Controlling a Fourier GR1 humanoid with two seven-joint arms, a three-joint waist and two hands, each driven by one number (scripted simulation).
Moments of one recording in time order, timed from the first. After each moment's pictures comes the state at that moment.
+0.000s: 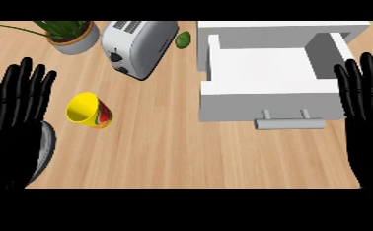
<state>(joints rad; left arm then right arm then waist) 0.02 0.14 0.01 -2.10 0.04 0.00 0.02 -0.02 -0.11 -0.01 -2.10 0.01 0.01 -0.04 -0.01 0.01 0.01</state>
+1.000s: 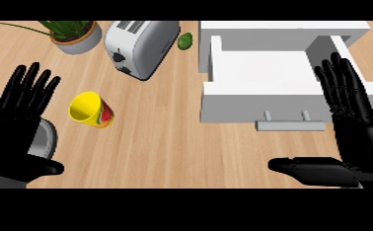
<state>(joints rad) -0.02 0.24 0.23 -1.73 0.49 -0.34 -0.01 -0.03 -0.13 -0.01 -2.03 0.04 0.06 0.03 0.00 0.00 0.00</state>
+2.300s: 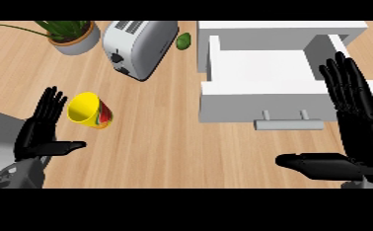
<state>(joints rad) -0.27 0.34 0.33 -0.71 0.11 -0.36 -0.62 -0.04 -0.13 -0.07 -1.97 0.02 0.13 -0.04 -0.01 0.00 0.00</state>
